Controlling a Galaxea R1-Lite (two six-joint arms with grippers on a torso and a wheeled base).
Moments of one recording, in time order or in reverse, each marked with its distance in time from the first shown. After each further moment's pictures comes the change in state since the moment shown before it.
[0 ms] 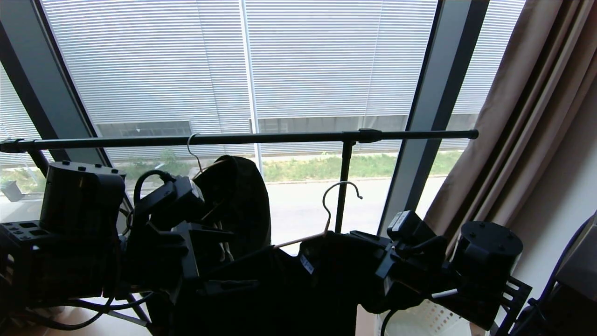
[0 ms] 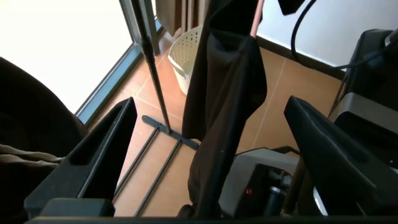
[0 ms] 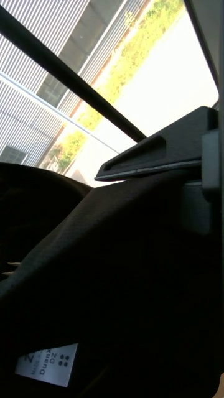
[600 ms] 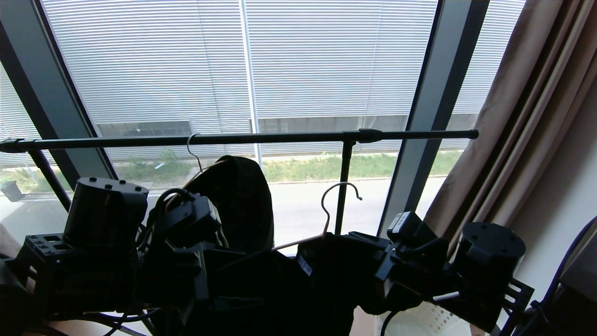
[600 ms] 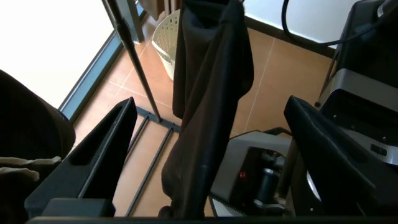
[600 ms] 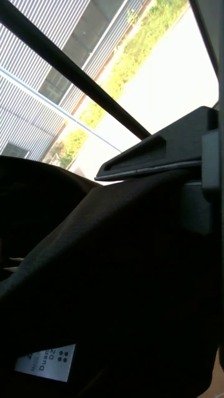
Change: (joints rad) left arm -0.052 0.036 0.040 -0.026 0.002 0.020; right arm 0.015 -0.013 0.006 0.000 0.000 0.000
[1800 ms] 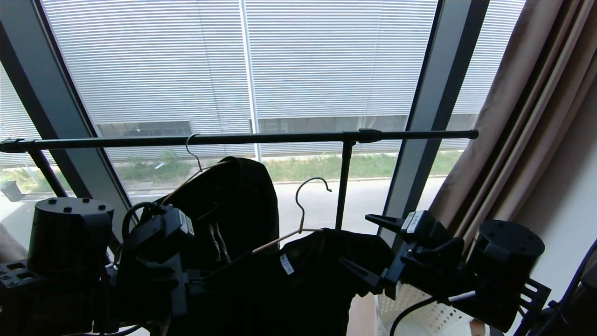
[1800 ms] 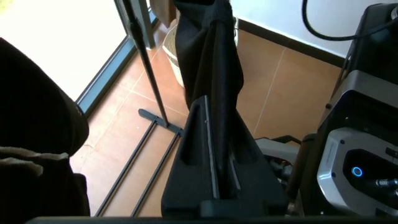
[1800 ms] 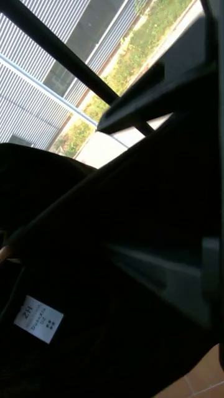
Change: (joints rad) left arm 0.064 -0.070 0.149 -0.144 -0.006 -0.014; right arm -0.039 -0.046 0.030 0.007 0.081 0.000
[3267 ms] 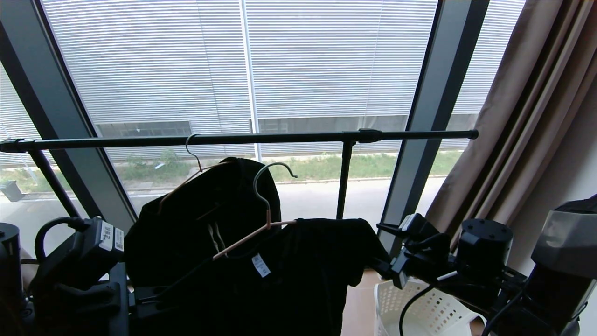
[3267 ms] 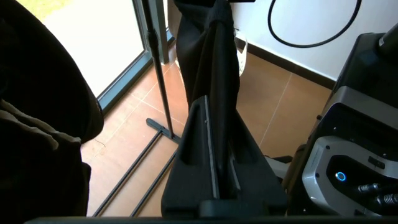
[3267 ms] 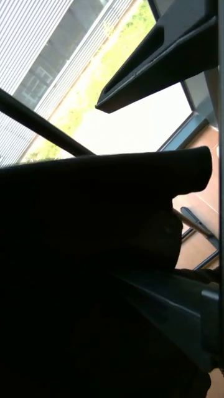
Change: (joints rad) left arm 0.060 -0.238 0.122 0.000 -0.004 -0.081; right arm -0.183 0.175 -0.041 -0.007 0.064 -0.083
